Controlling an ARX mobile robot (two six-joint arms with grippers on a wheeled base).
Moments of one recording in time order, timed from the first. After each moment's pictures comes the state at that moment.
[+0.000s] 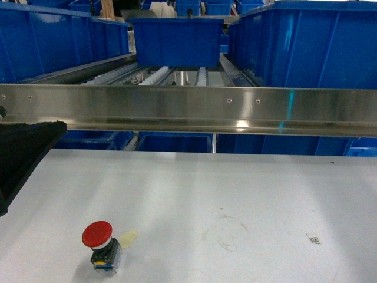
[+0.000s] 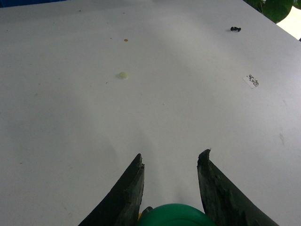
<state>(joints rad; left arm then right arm) -0.02 1.32 0.27 0.89 0.38 0.03 -0.43 2.24 0.52 1.29 0.22 -0.04</state>
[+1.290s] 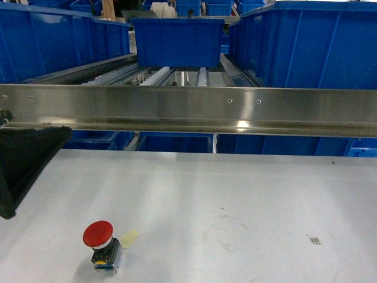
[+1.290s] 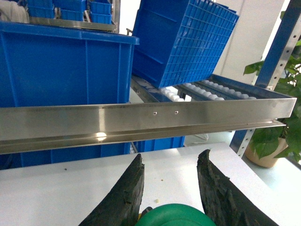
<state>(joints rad) -0.03 1.40 0.28 0.92 0.38 0.05 -0.56 0.99 0.26 0.75 -0.22 -0.09</state>
